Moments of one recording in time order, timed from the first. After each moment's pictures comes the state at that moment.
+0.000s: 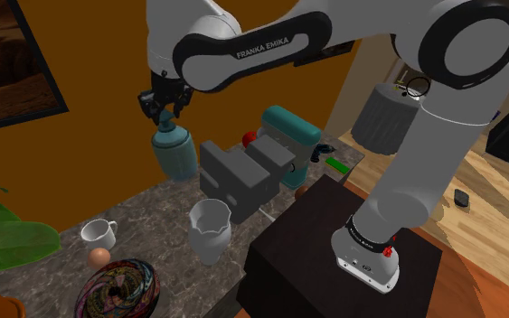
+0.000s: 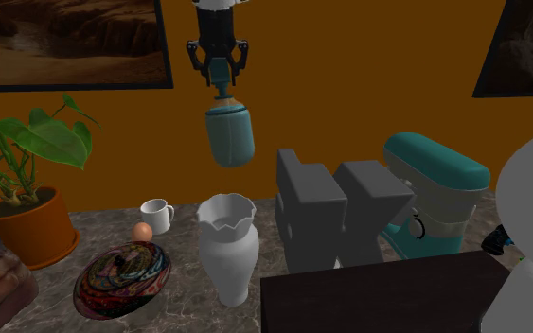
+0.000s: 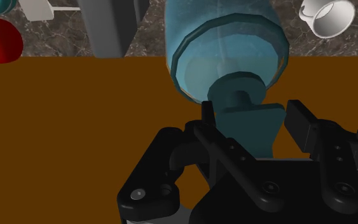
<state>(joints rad) 0.09 0.14 0.46 -1.85 -0.28 2.21 0.67</state>
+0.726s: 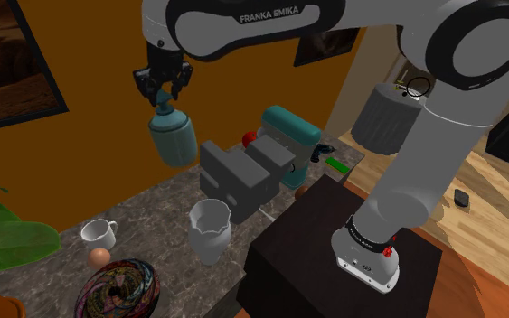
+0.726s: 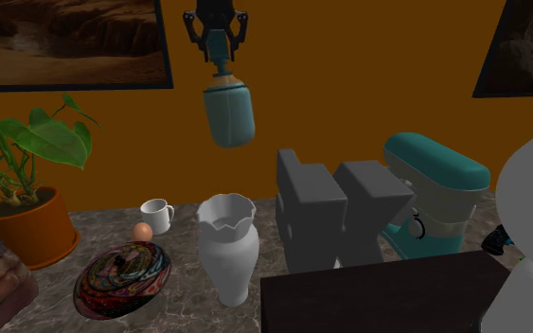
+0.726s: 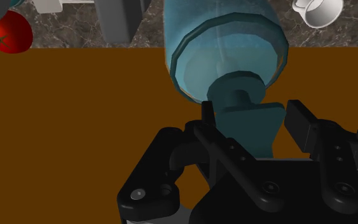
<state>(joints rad) 0.09 0.12 0.47 -1.73 -0.24 2.08 0.63</state>
